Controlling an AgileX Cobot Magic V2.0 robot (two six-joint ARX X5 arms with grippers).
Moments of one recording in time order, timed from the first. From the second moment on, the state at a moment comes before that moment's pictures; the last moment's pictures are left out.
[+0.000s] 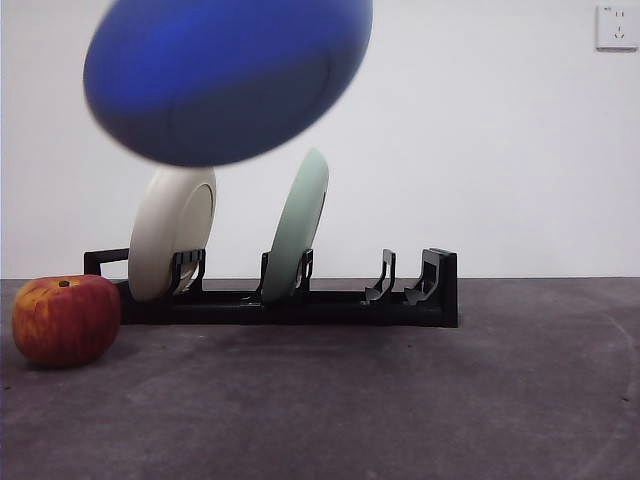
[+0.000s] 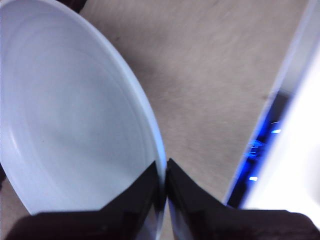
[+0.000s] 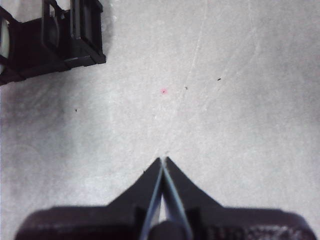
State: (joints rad) left arm -1.06 1.50 1.63 -1.26 -0.21 0.10; right arm 0.08 0.90 1.10 -1.10 -0.05 0.27
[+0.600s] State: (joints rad) left arm -1.12 1.65 1.12 -0.77 -0.31 0.15; right arm 0.08 0.91 1.10 -1.10 -0.05 0.28
